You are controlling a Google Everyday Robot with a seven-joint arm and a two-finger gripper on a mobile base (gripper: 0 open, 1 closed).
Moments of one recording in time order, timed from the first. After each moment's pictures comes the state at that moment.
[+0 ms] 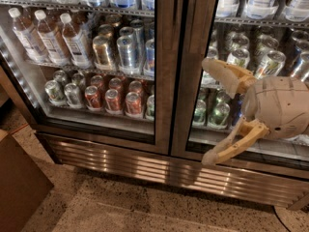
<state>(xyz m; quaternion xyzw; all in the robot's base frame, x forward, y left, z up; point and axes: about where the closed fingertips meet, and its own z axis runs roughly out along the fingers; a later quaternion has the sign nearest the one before) 0.385 -0.081 0.974 -0.52 0.52 0.39 0.55</state>
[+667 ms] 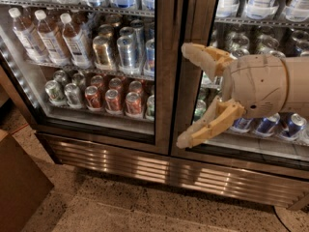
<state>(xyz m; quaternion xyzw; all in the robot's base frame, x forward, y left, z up) 0.401 -0.046 0.993 -0.55 0.53 0.37 0.53</state>
